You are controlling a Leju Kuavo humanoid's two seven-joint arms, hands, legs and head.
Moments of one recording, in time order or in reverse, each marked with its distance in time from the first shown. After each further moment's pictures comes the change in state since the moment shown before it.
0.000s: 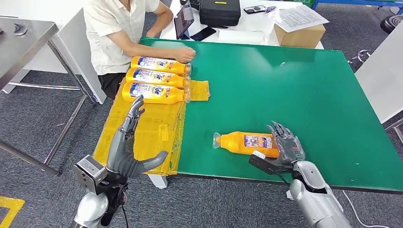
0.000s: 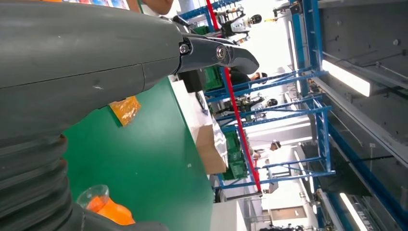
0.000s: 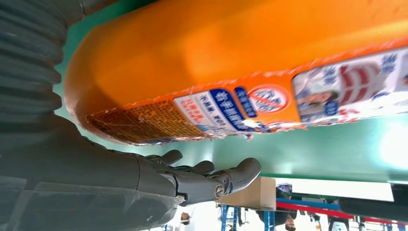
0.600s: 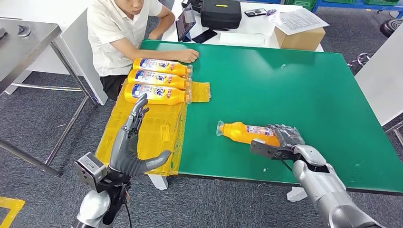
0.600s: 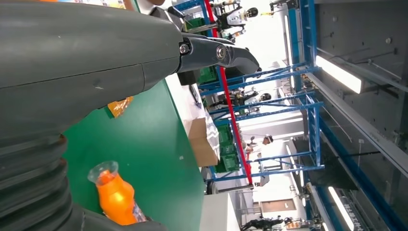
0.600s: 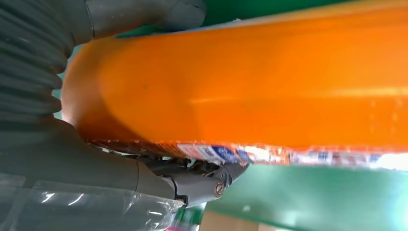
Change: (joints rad) left arm -0.018 -0.007 -0.016 0.011 0.041 -0.015 0.008; right arm -0.174 -0.038 0.099 0.191 -0.134 0.317 0.033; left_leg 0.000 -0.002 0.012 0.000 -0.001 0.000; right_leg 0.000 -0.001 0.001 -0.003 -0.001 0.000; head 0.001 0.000
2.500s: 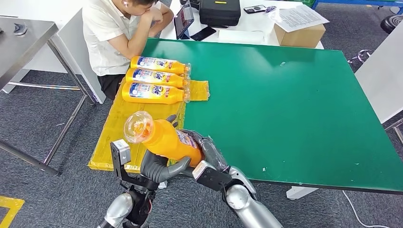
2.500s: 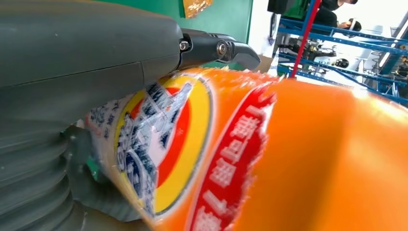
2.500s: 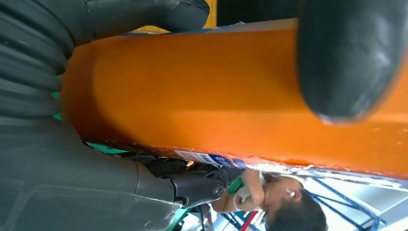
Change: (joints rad) left arm -0.012 -0.054 -0.147 0.225 0.403 0.015 0.110; right arm 0.265 0.374 0.226 -0.511 -0.574 -0.053 -0.348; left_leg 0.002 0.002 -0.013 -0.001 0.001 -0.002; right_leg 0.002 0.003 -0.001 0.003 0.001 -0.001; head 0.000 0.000
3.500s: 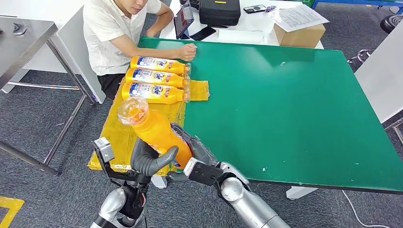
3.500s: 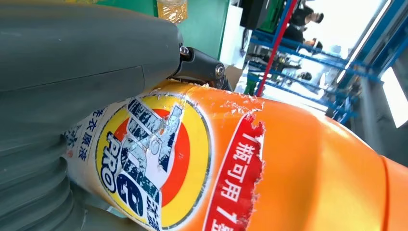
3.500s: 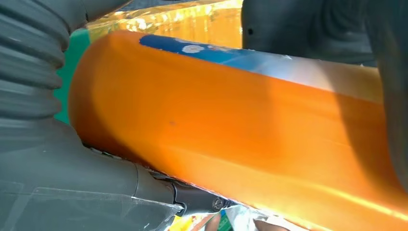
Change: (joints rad) left arm -0.003 -0.023 0.083 -0.012 0.074 -0.053 -0.077; right arm -0.094 0.010 0.090 0.116 -0.064 0.118 0.005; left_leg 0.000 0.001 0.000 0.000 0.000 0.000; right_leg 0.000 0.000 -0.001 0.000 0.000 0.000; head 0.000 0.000
